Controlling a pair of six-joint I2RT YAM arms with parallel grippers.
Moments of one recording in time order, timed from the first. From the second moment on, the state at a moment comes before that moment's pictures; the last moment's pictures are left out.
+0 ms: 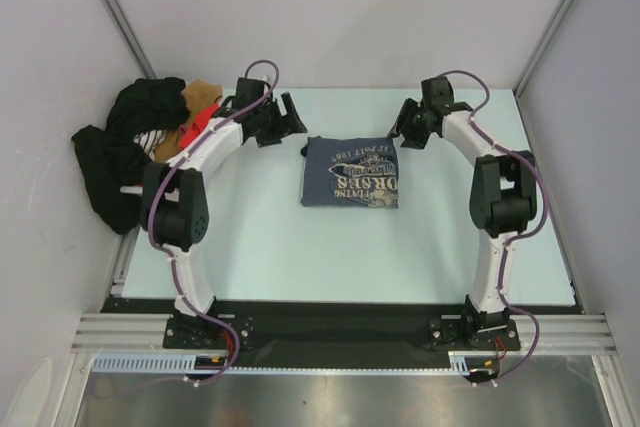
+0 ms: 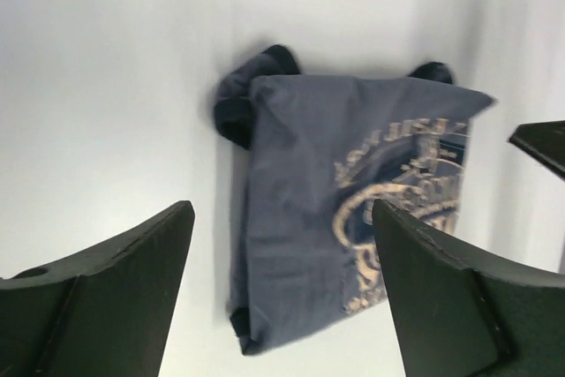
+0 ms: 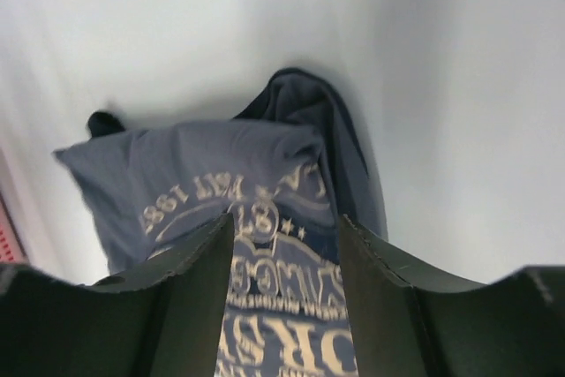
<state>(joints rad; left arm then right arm) -0.25 1.98 1.61 -0.43 0.24 -0.54 0.17 2.10 1.72 -0.51 -0.22 0.59</state>
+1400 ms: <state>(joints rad) -0.35 1.76 1.08 0.12 0.44 -0.67 0.19 1.85 1.07 0.31 -0.86 0.85</state>
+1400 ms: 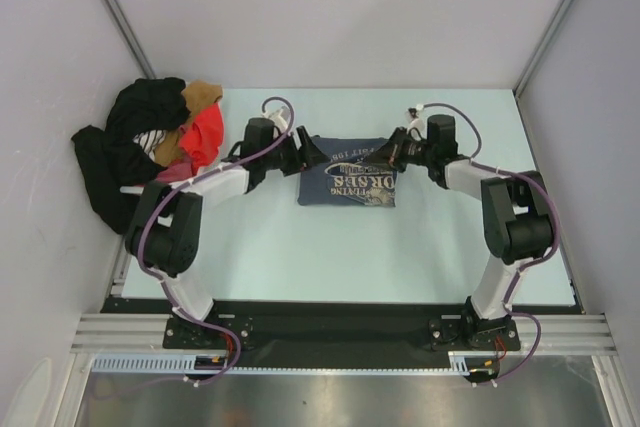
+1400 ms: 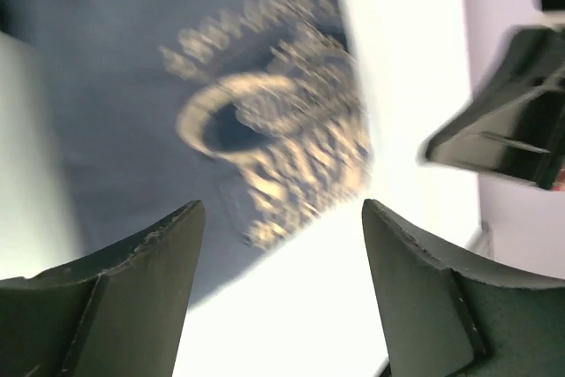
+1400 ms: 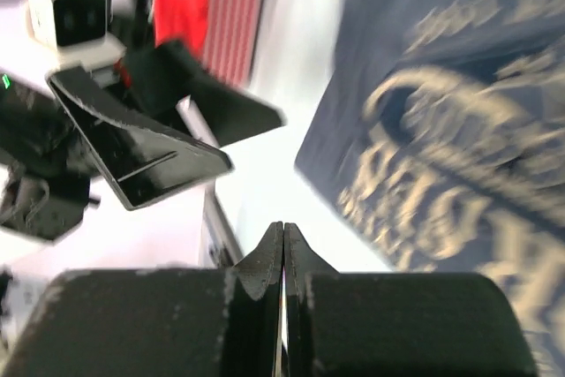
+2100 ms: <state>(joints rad) -0.41 1.83 0.84 0.33 0.52 -0.78 0.16 2.08 0.95 0.39 -0.97 0.85</state>
